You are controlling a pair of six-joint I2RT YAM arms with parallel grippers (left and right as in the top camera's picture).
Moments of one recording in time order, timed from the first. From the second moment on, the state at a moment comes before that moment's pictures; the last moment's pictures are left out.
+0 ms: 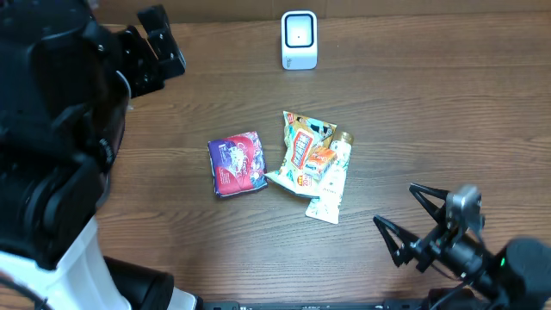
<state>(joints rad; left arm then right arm) -0.28 1.67 2.79 -1.60 -0.38 -0.41 0.01 0.32 0.65 -0.63 -0.74 0.18</state>
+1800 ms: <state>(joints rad) -0.11 1.90 2.78 -1.69 -0.51 -0.50 0.36 1.83 1.52 -1.06 -0.30 -0.20</state>
